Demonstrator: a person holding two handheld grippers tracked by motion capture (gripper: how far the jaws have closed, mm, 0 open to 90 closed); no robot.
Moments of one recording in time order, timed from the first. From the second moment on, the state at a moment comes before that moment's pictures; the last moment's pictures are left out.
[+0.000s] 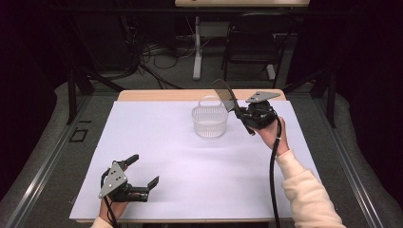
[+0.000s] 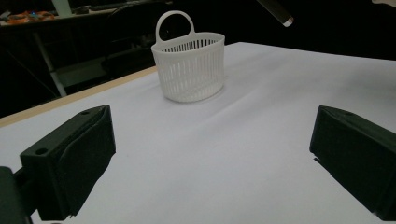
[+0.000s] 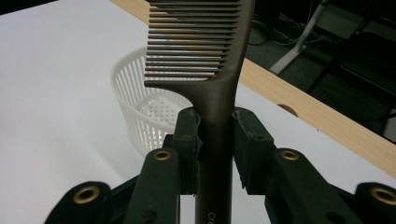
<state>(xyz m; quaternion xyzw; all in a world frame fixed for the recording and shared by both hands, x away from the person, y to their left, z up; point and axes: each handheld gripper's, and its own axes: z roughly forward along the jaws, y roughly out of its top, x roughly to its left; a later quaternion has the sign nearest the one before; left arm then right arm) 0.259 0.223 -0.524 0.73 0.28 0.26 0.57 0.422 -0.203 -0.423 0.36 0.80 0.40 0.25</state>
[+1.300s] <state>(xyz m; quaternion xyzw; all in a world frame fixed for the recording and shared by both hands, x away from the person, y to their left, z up) 0.258 0.223 -0.524 0.73 0.28 0.26 0.57 0.442 -0.179 -0.422 0.34 0.79 0.43 0.27</state>
